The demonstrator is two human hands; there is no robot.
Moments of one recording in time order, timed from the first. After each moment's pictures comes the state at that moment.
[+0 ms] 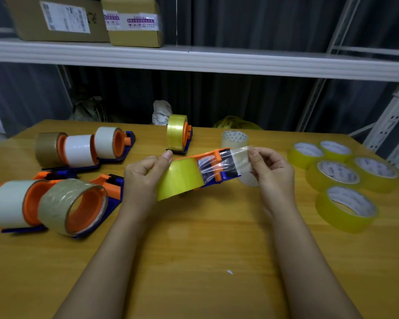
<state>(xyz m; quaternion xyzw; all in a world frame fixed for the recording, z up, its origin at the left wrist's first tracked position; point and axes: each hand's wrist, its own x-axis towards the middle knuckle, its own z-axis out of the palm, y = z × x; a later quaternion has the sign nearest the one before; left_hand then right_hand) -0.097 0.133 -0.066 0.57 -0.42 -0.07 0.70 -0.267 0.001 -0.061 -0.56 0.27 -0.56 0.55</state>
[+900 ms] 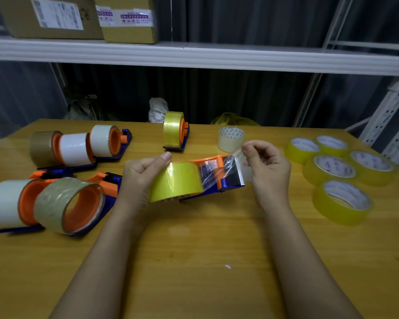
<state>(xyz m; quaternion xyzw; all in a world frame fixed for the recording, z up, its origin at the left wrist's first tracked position) -0.112 0.143 -0.048 0.55 -0.45 -0.17 0.69 -0.263 0.004 -0.062 -0.61 0.22 -0.61 0.46</state>
